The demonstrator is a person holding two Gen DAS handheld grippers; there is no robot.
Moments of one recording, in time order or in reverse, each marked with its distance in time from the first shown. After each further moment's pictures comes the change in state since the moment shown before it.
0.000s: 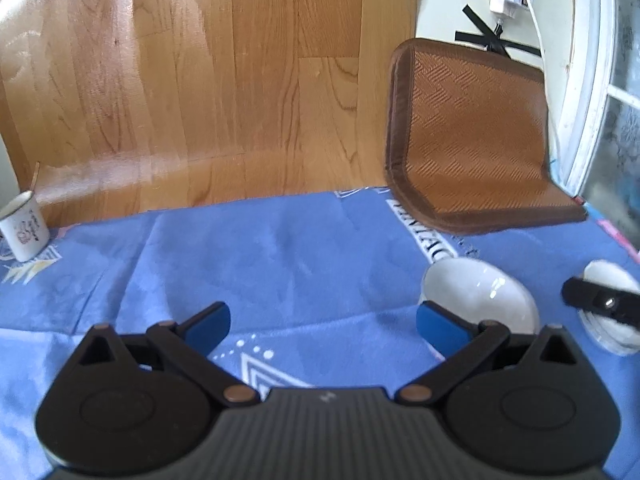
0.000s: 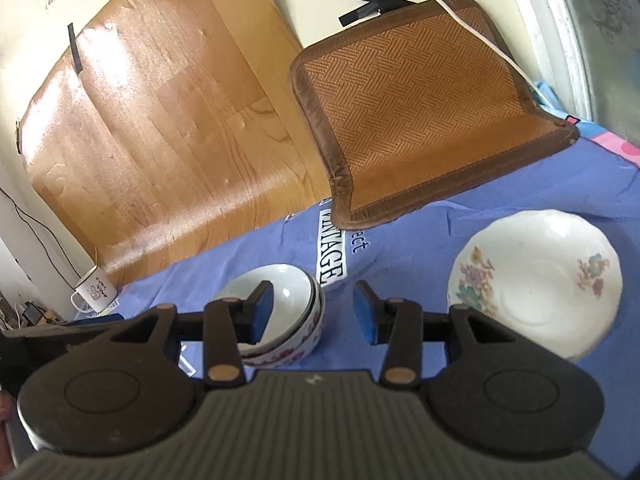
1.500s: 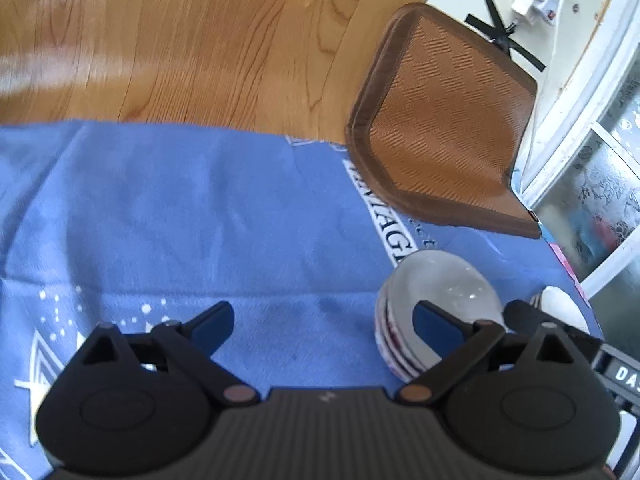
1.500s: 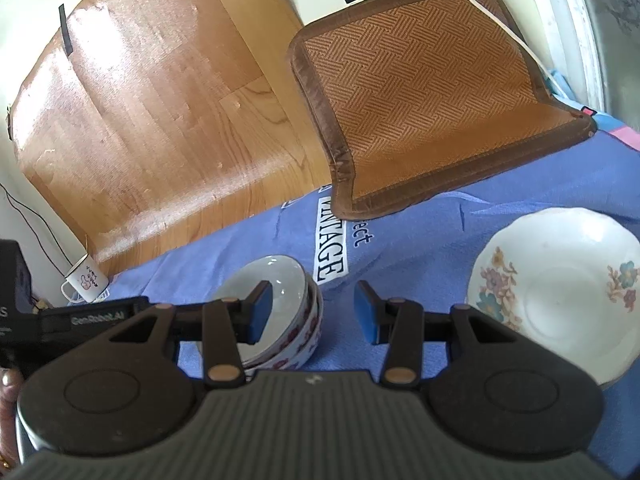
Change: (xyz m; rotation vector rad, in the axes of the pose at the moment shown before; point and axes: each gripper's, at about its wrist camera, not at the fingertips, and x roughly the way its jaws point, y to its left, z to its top) left arm 0.053 0.020 0.002 -0.191 0.151 -0.254; right arm 0.027 0.000 0.004 -0.008 0.059 0.002
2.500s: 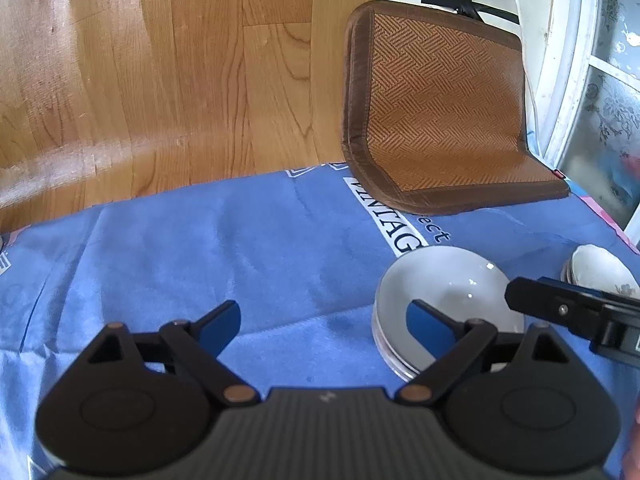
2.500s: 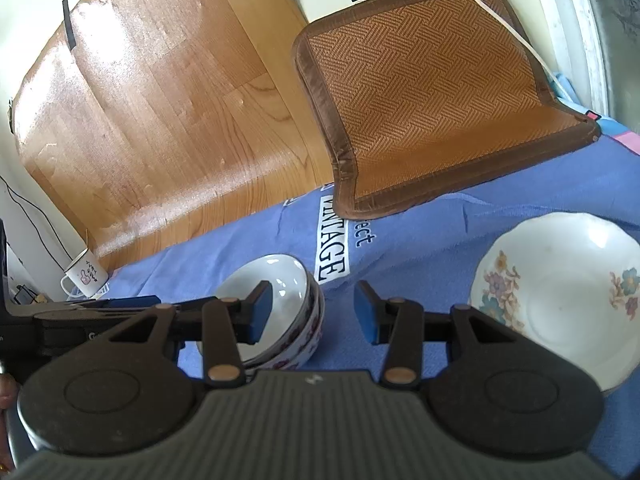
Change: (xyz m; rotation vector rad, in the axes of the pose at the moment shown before) left arm -0.003 -0.047 -0.002 0.239 -0.041 0.180; right arm 0.001 0.001 0.001 -0.017 0.008 0.001
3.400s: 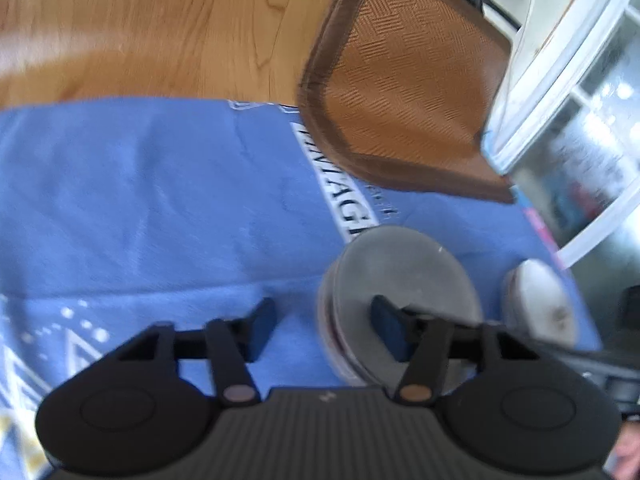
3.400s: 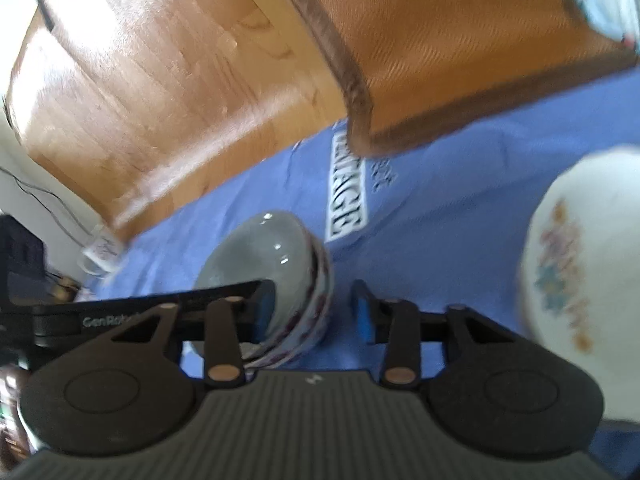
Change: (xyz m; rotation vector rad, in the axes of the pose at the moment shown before) left arm 0.040 0.021 -0.001 -0.224 0.149 -0.330; right arm 0.045 -0.011 0.001 0.136 0.245 0.118
